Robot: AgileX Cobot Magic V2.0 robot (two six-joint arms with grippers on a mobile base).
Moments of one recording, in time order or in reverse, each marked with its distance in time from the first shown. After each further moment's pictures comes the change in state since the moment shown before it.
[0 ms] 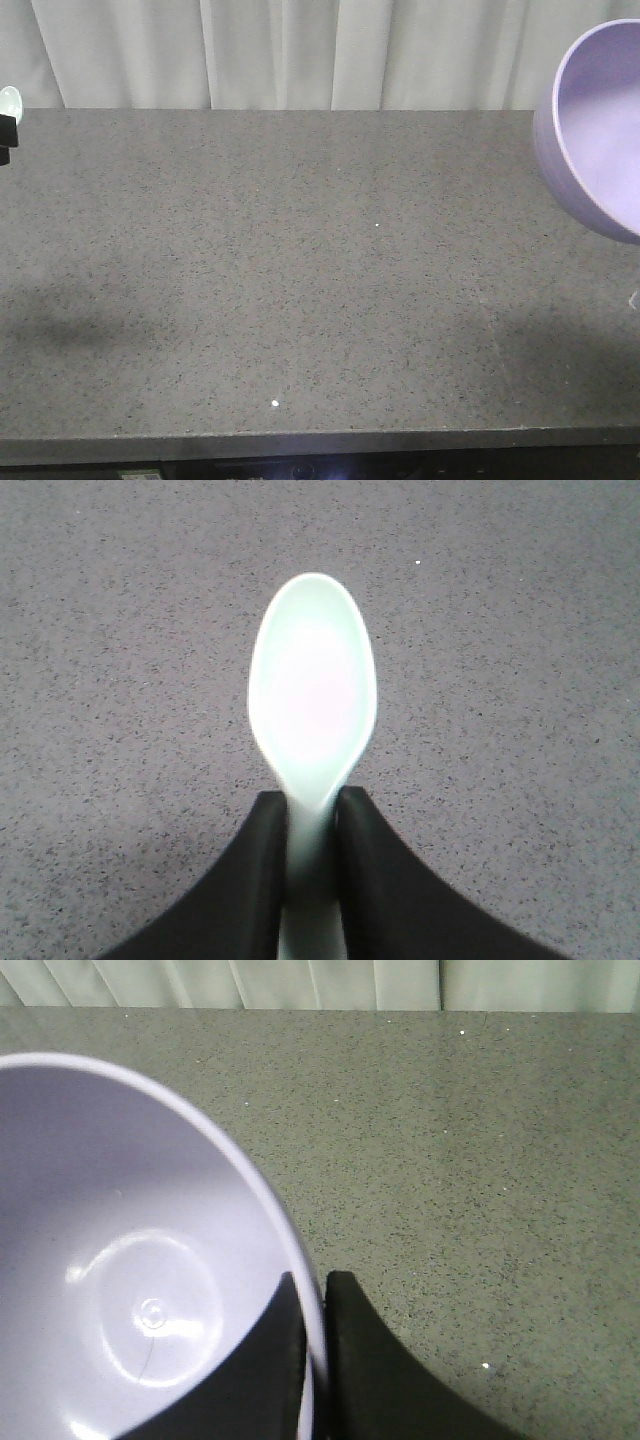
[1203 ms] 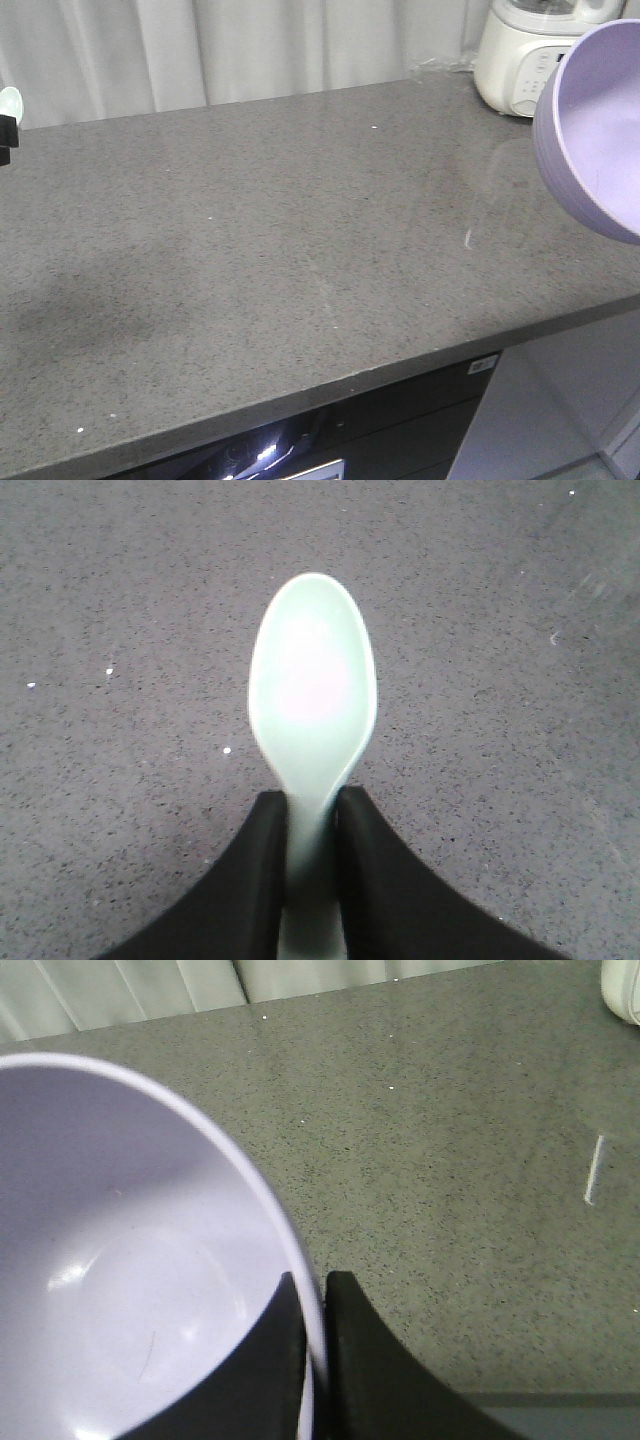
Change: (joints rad) left arm 0.000 0.000 0.000 0.000 0.000 0.000; right arm 0.000 0.000 0.000 0.000 0.000 0.000
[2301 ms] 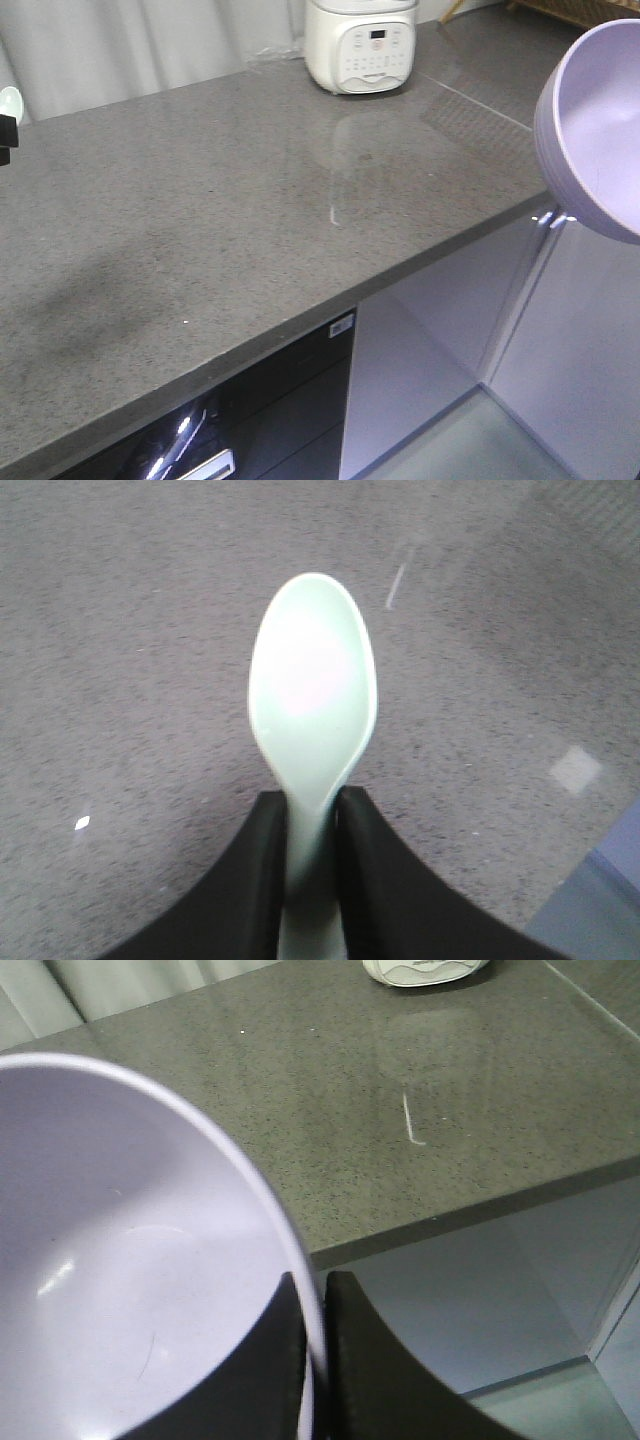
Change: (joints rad) left arm 0.000 0.000 0.000 0.000 0.000 0.000; right arm -0.001 0.000 0.000 0.000 0.000 0.000
